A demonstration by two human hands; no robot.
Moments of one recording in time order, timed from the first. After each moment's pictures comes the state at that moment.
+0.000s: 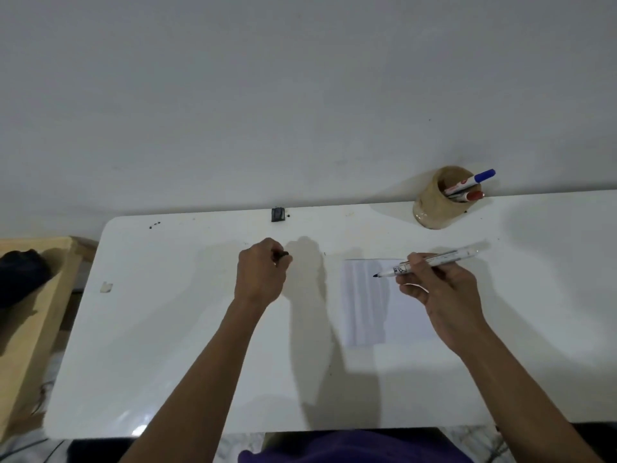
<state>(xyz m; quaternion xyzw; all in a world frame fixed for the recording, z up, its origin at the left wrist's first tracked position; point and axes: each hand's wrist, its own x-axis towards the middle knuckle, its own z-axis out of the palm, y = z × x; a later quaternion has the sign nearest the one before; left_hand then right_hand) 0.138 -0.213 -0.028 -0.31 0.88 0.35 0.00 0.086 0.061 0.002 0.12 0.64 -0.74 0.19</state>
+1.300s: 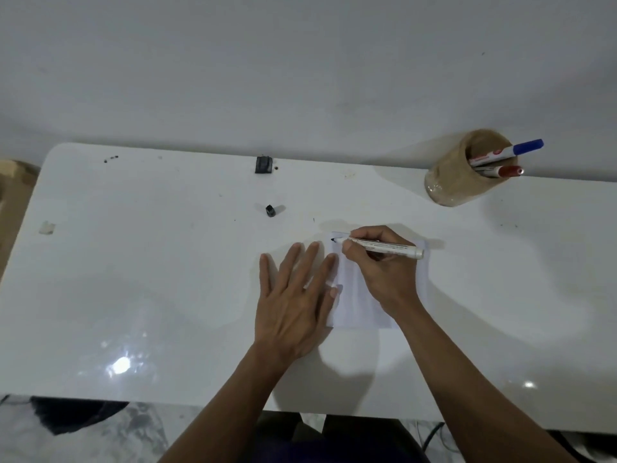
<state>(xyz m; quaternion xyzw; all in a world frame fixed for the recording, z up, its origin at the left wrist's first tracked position) 0.201 -0.111 -0.097 -0.10 0.99 0.13 0.05 0.076 0.015 -0.077 -0.02 0.73 -0.66 0.18</state>
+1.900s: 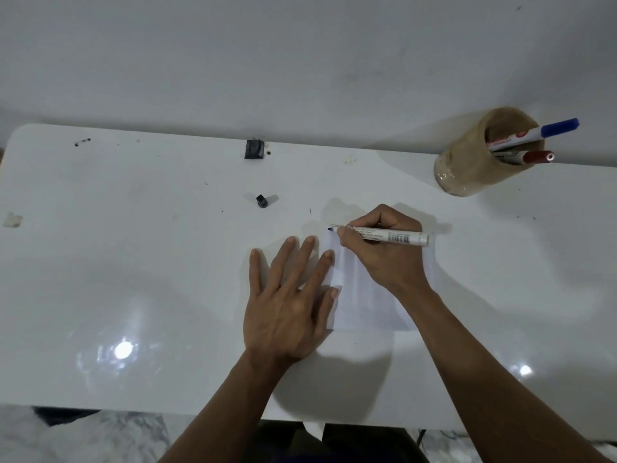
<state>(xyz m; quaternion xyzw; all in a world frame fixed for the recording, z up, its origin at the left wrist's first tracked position) 0.200 -0.108 -0.103 -0.10 0.99 0.10 -0.05 0.051 0.011 -0.088 -0.10 0.79 -0.59 0.15</state>
